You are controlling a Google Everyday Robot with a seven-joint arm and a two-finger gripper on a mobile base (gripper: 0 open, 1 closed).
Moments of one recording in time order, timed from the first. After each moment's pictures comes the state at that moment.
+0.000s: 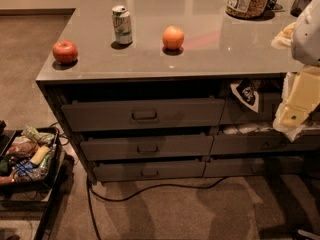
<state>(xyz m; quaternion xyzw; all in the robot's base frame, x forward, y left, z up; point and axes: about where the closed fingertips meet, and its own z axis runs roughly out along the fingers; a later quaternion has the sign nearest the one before) 0.438 -0.217 0.976 -0.60 0.78 -0.03 0.16</state>
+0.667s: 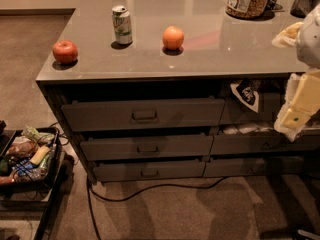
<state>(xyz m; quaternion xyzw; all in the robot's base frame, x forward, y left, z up) 0.439 -0.214 0.977 -0.61 0.77 -0.02 0.19</state>
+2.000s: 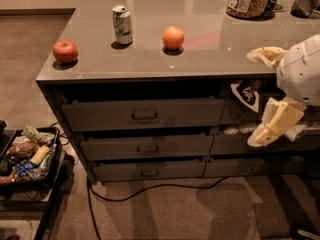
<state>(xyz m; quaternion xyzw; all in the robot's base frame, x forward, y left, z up) 0.448 -0.181 0.937 -0.64 0.69 0.04 0.33</state>
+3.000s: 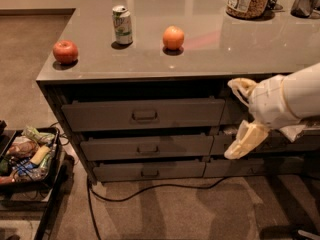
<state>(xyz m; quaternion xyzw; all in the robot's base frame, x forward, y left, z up) 0.477 -0.170 0.849 -0.62 0.70 0.09 0.34</state>
